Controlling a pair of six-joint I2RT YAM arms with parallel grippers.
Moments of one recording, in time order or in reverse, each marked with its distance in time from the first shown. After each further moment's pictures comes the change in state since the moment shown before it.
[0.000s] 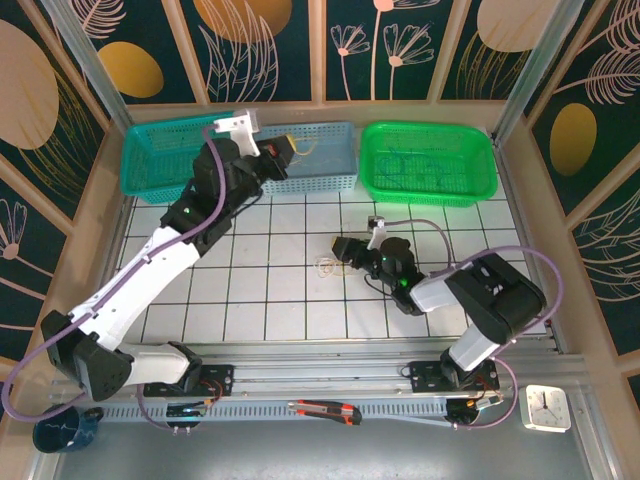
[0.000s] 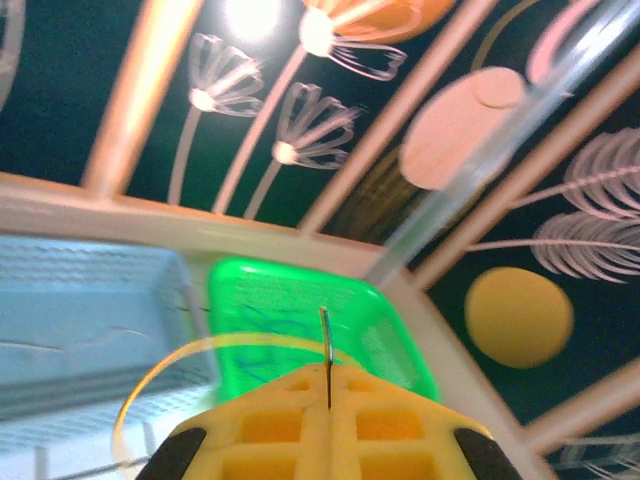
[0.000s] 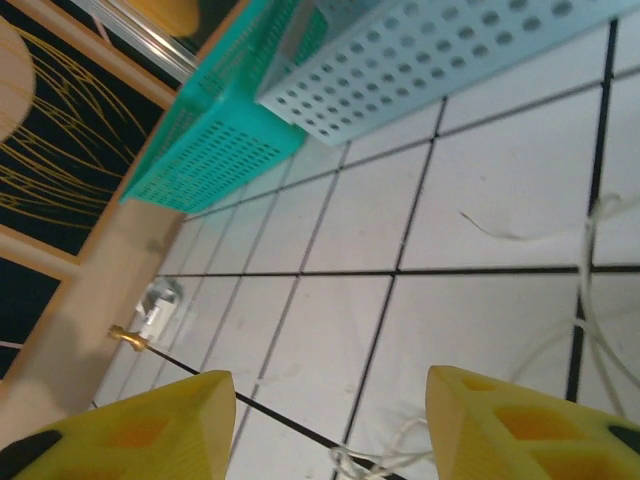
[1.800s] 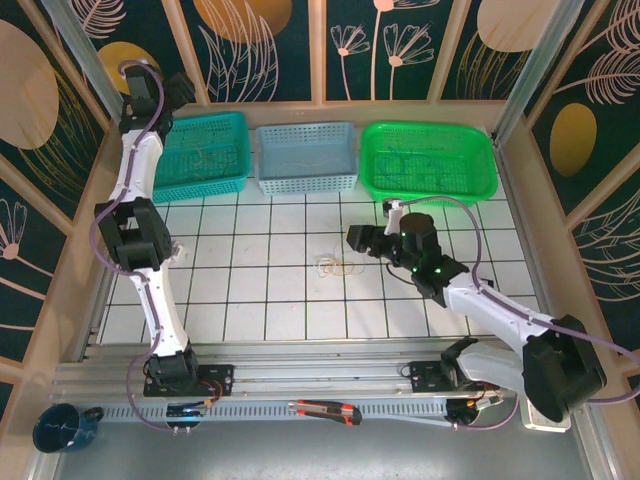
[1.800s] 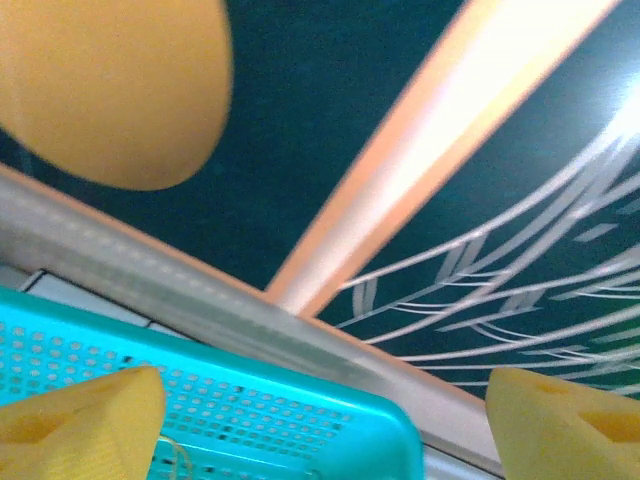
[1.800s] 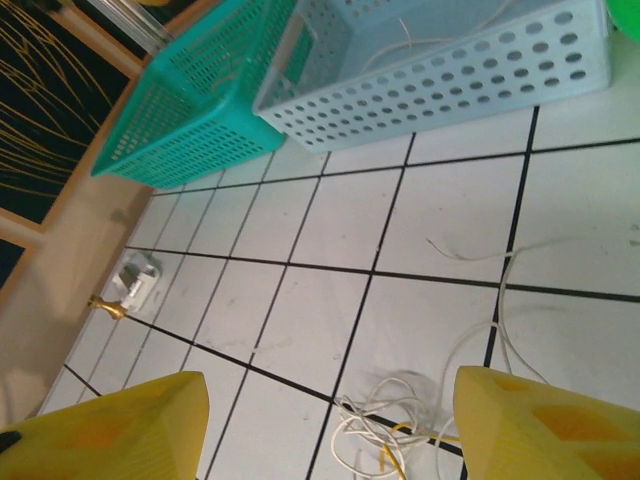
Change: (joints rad) left arm 0.679 0.903 0.893 -0.225 0.097 0.096; right arm -0.089 -0.443 0.192 -0.822 -0.060 -0.176
